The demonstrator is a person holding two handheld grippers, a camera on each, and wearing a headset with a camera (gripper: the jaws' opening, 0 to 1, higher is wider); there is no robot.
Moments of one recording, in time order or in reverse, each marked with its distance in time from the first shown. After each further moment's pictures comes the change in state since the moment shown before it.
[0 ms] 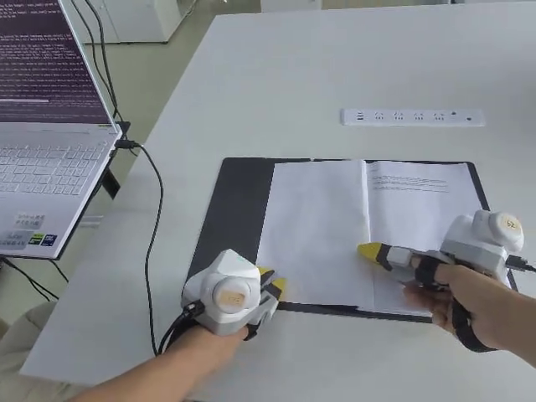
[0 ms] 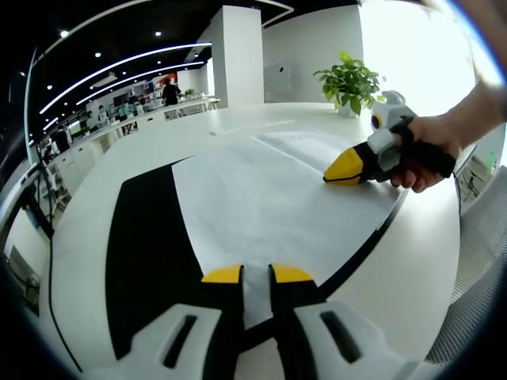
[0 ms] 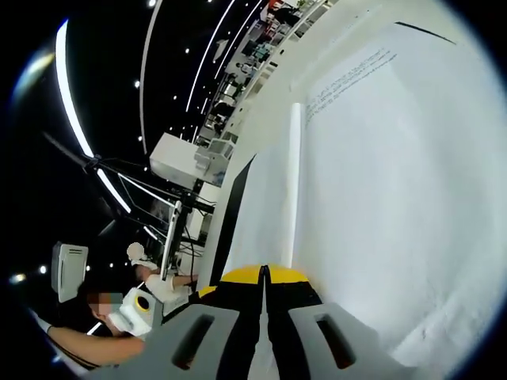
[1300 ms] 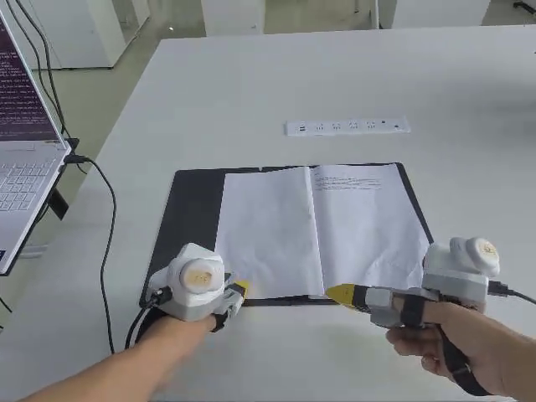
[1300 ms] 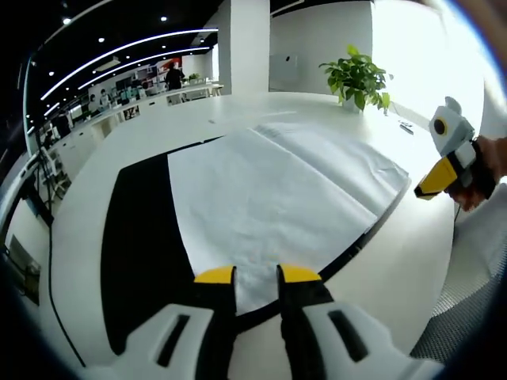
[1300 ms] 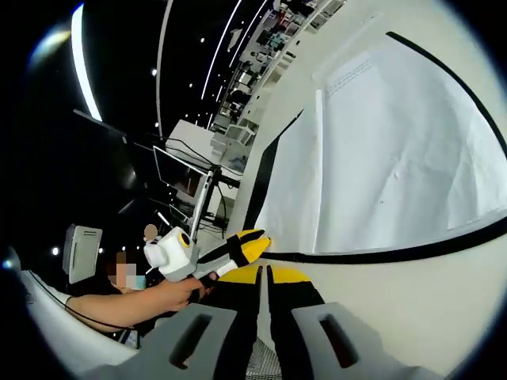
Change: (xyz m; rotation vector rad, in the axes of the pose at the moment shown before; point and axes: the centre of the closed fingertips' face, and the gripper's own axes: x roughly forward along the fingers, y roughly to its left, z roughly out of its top) left arm -0.016 -0.018 0.001 -0.042 0.083 0.001; right arm -0.093 0.051 -0.063 -0.043 0.052 0.073
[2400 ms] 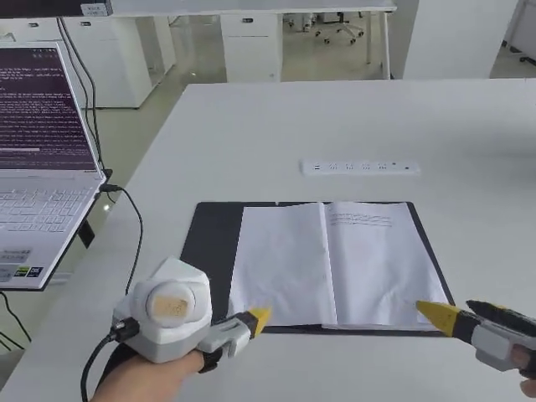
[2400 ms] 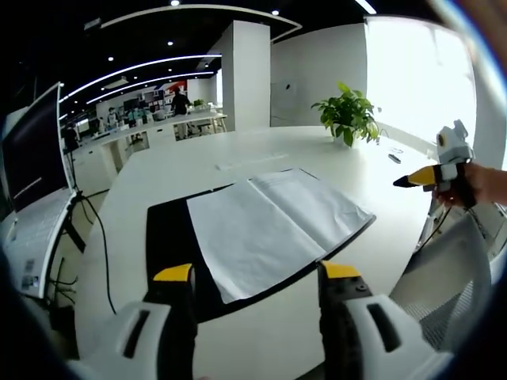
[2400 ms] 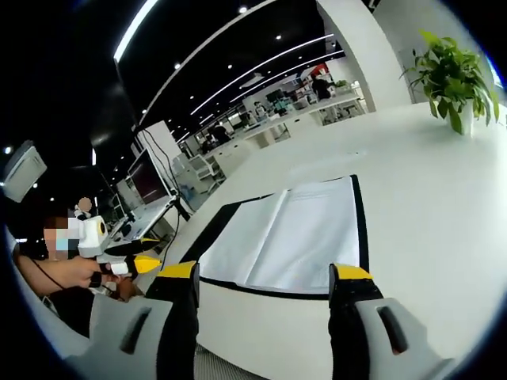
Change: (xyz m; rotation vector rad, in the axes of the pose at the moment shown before) left arm -0.110 -0.015 0.056 -0.019 -0.148 0.015; right arm -0.123 0.018 0.050 -0.474 -0.306 -0.383
